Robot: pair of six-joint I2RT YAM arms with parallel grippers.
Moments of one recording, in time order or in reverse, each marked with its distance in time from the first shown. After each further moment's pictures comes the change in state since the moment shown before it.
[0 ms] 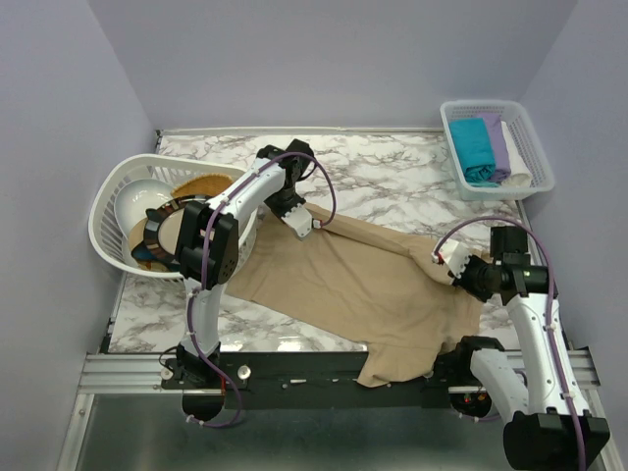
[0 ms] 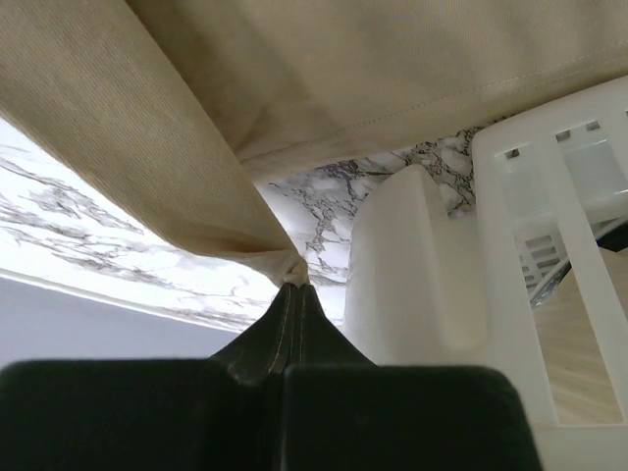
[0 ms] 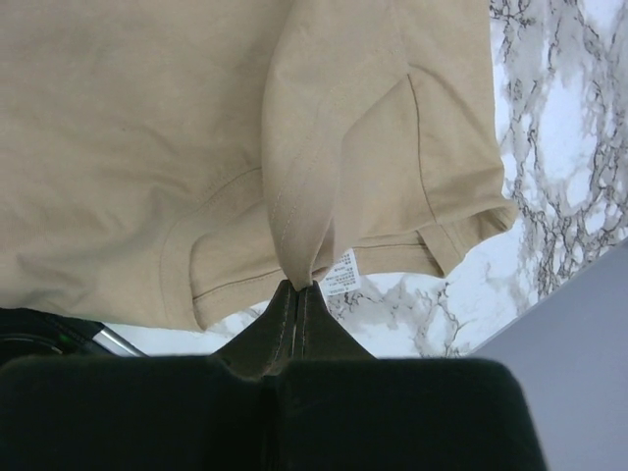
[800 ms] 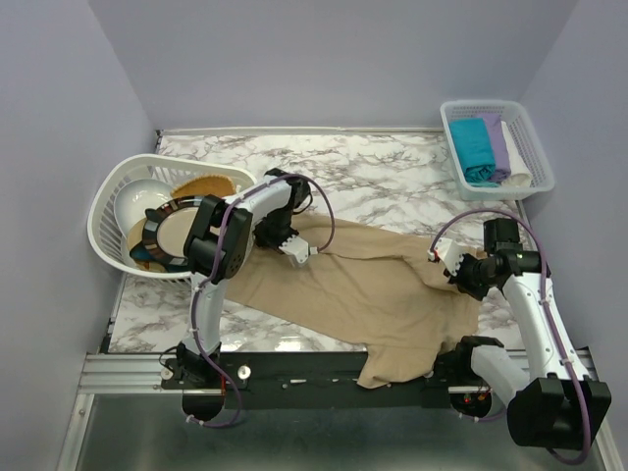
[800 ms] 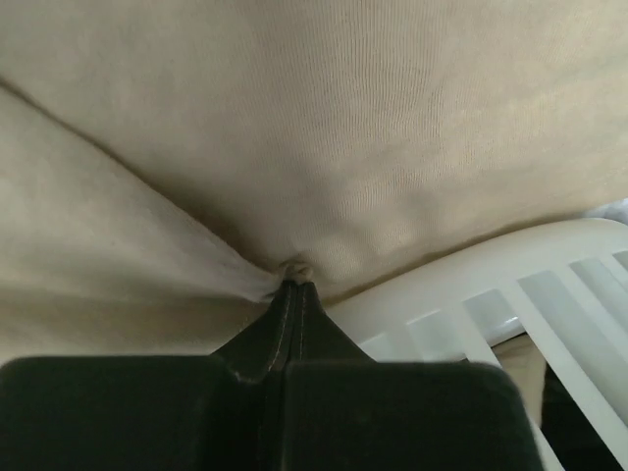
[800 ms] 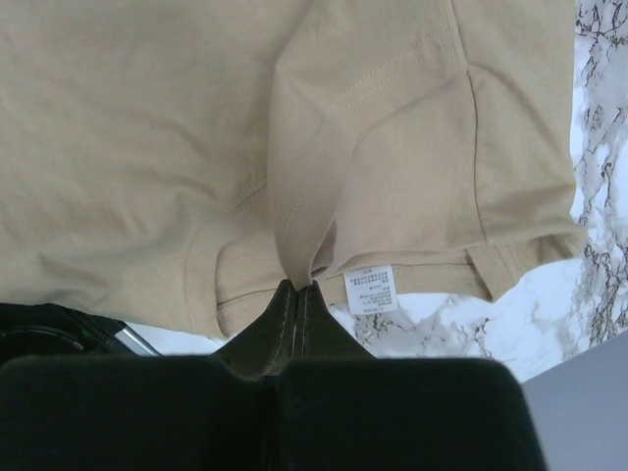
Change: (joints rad) left arm -0.019 0.069 -0.195 -0.072 0.072 -0.144; right arm 0.000 0.156 0.006 -0.003 -0.048 -0.029
